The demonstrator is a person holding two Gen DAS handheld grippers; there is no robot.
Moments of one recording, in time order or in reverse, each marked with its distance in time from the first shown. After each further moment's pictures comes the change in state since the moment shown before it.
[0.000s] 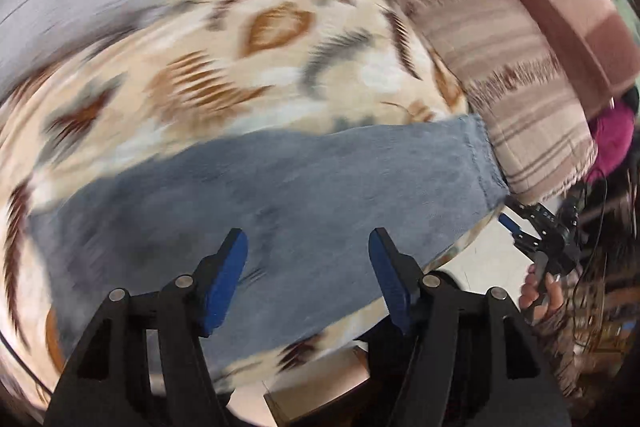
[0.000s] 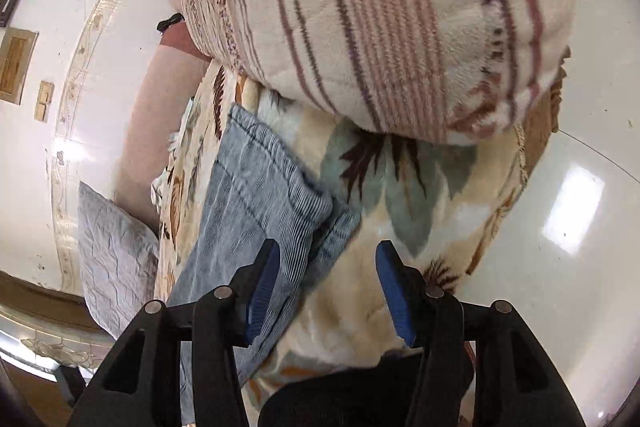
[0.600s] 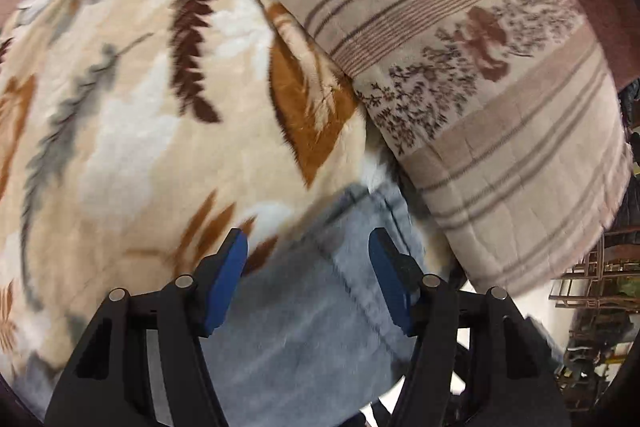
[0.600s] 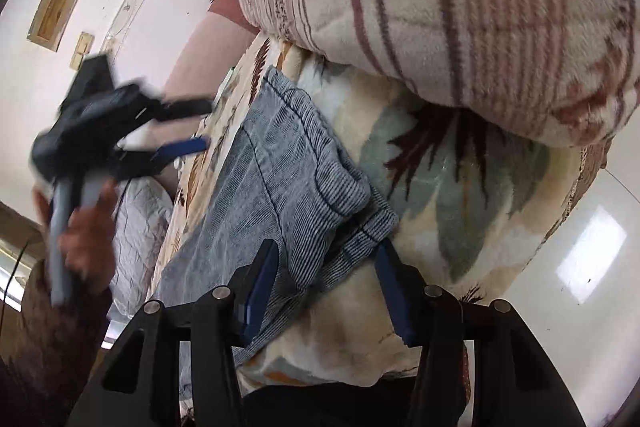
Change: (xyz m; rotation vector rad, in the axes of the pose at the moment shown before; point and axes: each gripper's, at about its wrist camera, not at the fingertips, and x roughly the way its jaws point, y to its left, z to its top) left arm 0.213 -0.228 0.163 0.226 0.253 -0.100; right arm 0.041 0.011 -0.011 -0.184 0.029 0.109
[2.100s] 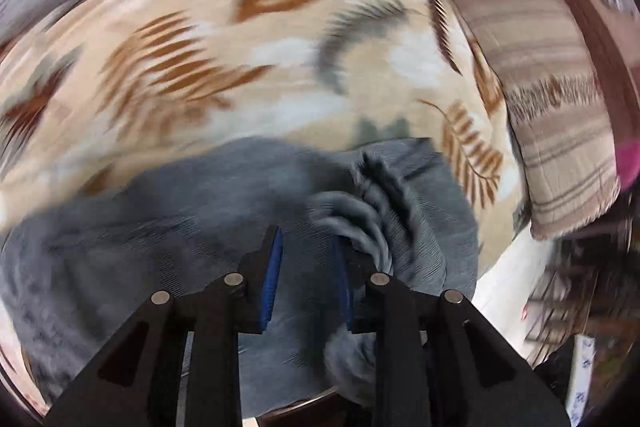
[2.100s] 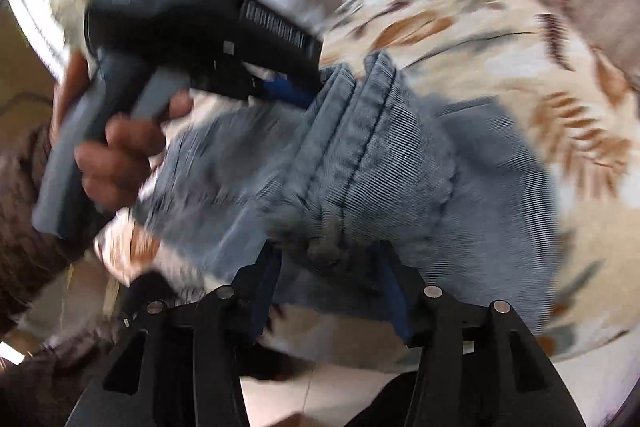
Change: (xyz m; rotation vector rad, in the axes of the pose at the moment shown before) left arm -0.120 0.205 -0.230 -0.384 -0.138 0.066; right arm 0.069 0.252 -0.165 -0.790 0.368 0.044
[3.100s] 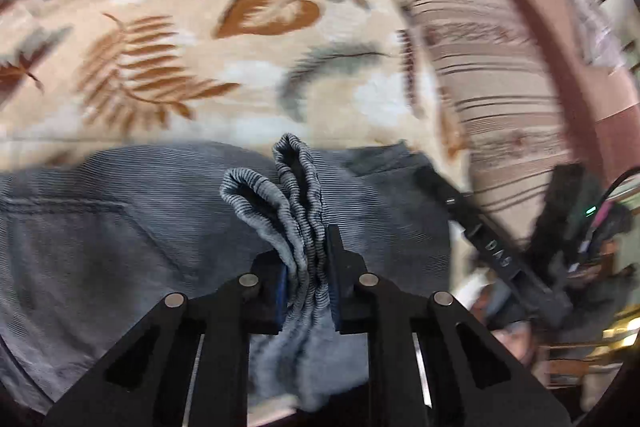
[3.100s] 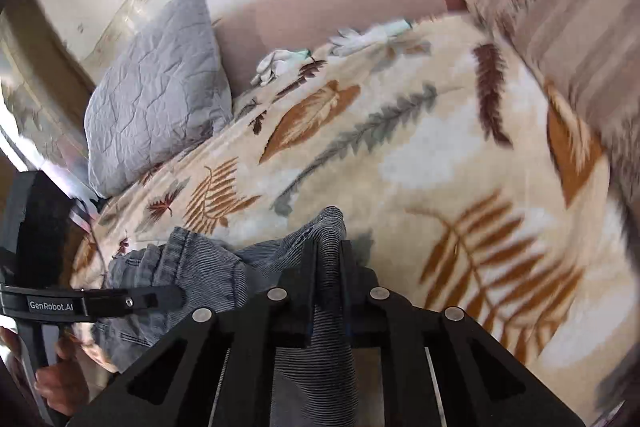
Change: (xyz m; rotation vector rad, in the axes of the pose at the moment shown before) left arm 0.008 -0.023 -0.012 -0.110 -0.116 -0.126; right arm 0.014 -0.134 0.116 0.155 -0.156 -0.129
